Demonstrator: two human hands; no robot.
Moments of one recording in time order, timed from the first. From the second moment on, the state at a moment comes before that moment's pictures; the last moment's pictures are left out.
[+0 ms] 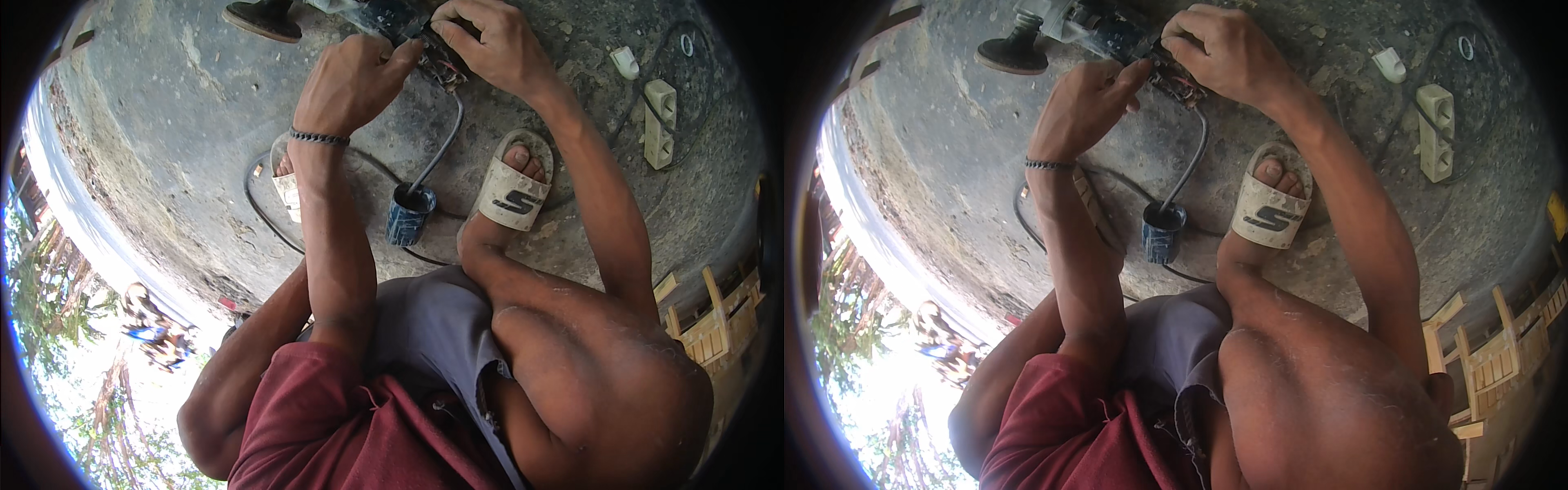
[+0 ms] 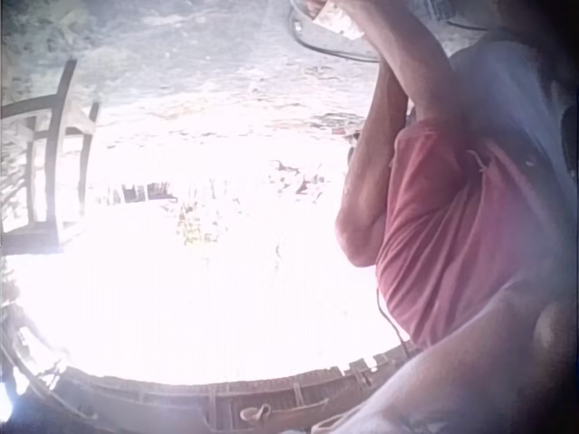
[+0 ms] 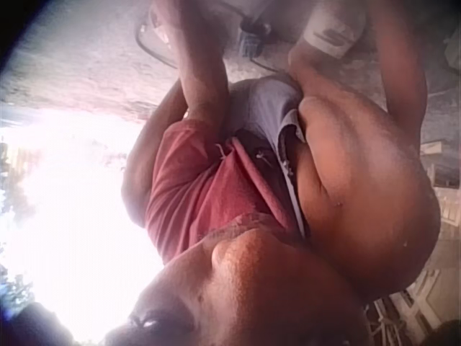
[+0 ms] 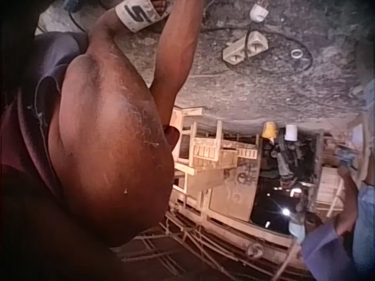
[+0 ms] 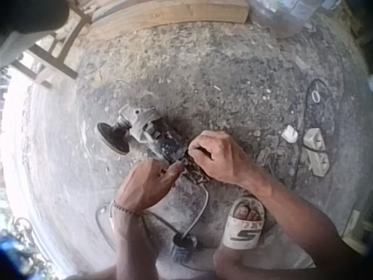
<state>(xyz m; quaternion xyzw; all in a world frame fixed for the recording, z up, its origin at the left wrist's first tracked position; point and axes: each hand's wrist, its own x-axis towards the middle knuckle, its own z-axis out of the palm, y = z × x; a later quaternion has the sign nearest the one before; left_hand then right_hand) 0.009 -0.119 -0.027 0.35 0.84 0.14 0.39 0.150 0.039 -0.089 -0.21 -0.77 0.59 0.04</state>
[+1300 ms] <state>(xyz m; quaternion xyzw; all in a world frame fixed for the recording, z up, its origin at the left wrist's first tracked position) 0.011 -0.115 -0.024 0.35 0.84 0.10 0.40 0.152 0.051 -0.082 -0.22 -0.77 0.60 0.03</state>
